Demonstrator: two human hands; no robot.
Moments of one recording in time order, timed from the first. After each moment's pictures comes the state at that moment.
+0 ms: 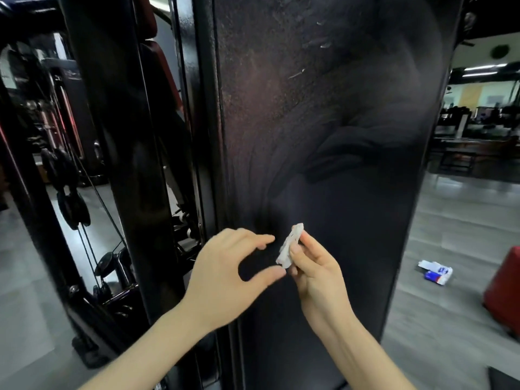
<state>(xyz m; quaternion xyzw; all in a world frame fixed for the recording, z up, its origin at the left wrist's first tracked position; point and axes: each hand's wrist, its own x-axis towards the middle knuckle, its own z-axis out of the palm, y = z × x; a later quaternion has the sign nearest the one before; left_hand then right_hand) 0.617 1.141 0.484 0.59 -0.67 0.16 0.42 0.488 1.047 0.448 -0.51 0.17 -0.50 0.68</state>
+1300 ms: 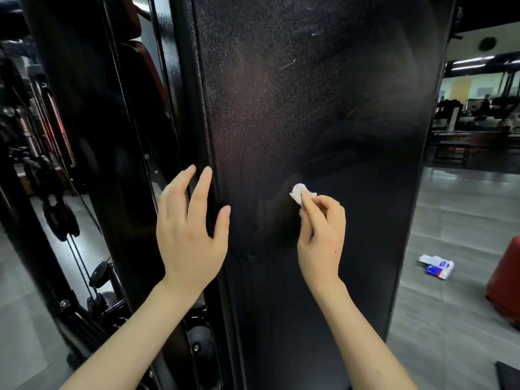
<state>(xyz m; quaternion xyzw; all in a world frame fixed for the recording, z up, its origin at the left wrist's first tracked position) 0.662 1.095 0.497 0.58 -0.50 0.45 0.46 0.521 0.971 0.451 -0.67 0.28 -0.69 0.05</state>
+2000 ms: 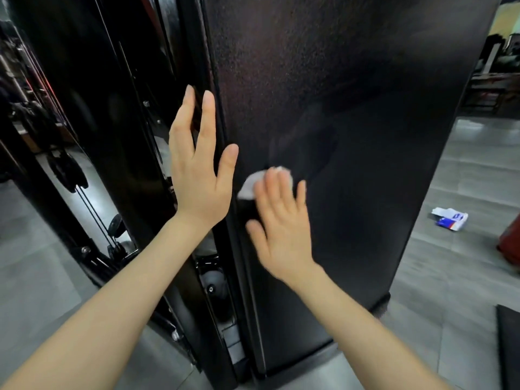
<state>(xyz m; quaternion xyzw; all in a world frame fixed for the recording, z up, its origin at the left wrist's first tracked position) 0.678 1.073 0.489 0.53 -0.57 0.41 0.48 0.563 1.009 0.382 -0.83 0.20 -0.51 -0.06</state>
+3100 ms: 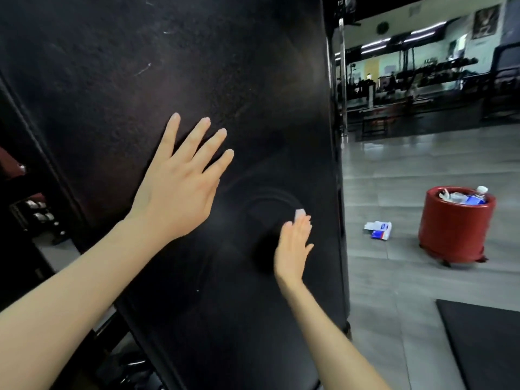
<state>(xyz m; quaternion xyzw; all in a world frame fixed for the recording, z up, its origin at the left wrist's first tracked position) 0.600 0.999 0.583 0.48 -0.67 0.57 0.01 0.484 0.895 0.392 -0.57 0.55 -0.53 0.30</state>
